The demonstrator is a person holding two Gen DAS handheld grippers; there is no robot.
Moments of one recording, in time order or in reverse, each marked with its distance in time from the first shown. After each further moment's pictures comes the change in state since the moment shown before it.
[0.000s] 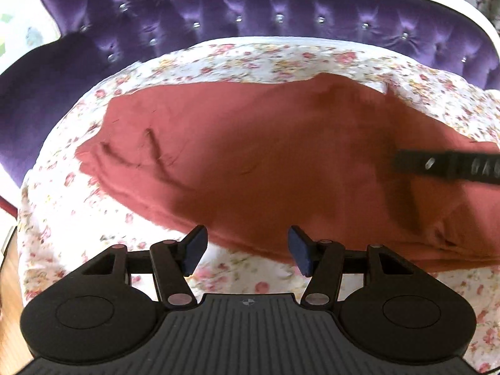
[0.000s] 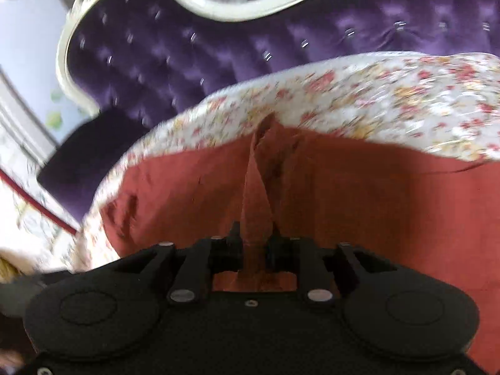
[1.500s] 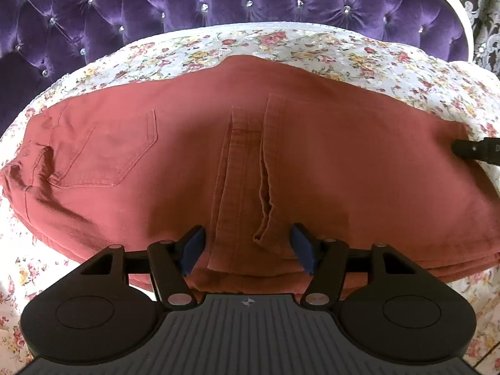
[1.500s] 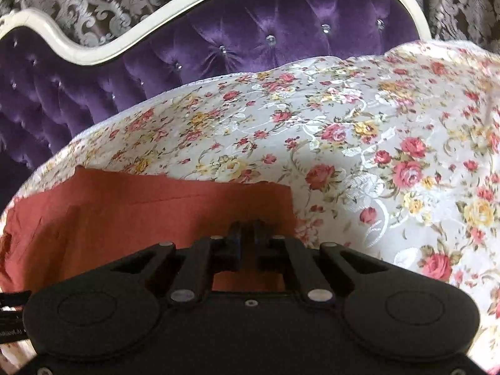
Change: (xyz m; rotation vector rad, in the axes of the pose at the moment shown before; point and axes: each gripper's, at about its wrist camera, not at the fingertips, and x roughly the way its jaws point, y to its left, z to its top) left arm 0.031 -0.086 -0.004 0.101 0.003 -0.111; right arm -0.077 -0.137 -0.016 0.132 -0.119 -0.416
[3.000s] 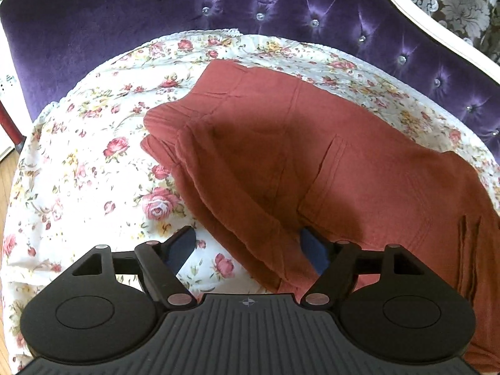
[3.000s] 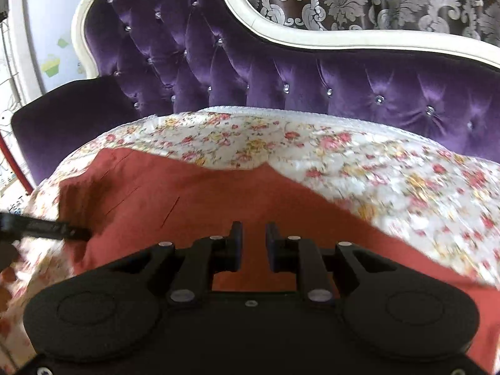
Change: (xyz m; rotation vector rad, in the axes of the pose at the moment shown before) left arm 0.017 0.217 -0.007 -0.469 -0.031 0.112; right arm 0.033 0.209 0.013 -0.402 -0.066 0.243
